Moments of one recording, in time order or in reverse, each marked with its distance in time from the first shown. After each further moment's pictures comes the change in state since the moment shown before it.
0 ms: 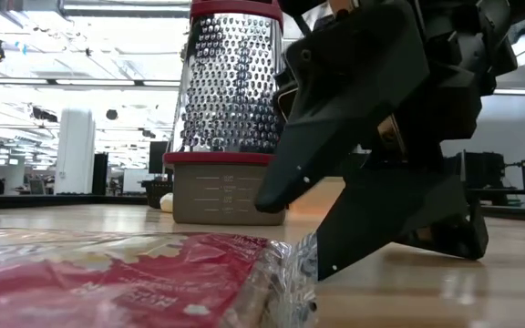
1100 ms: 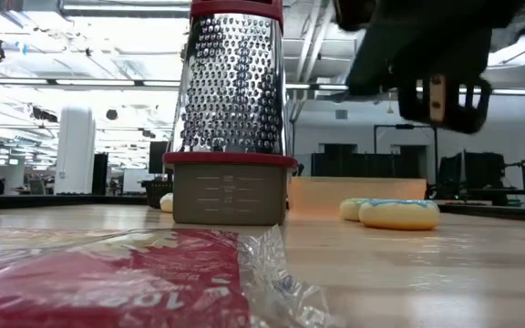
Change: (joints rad) left arm 0.001 0.000 0.000 -0.002 -0.010 0.026; right arm 0.074 -0.274 -0.004 -0.325 0.241 -0.239
